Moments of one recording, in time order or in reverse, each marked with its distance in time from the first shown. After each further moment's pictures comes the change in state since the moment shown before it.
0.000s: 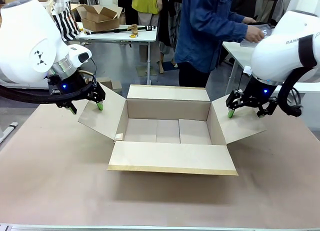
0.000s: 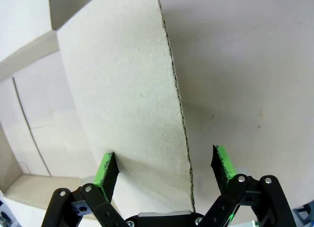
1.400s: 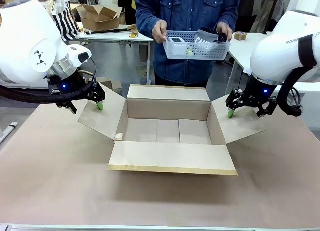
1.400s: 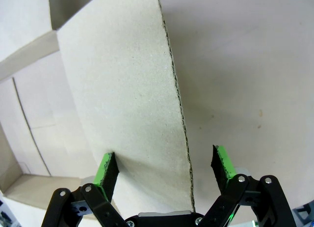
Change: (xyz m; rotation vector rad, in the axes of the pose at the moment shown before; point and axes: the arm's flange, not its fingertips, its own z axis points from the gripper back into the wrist) left arm 0.000 0.000 0.000 0.000 0.000 0.000; right arm 0.000 0.000 0.000 0.000 0.000 0.000
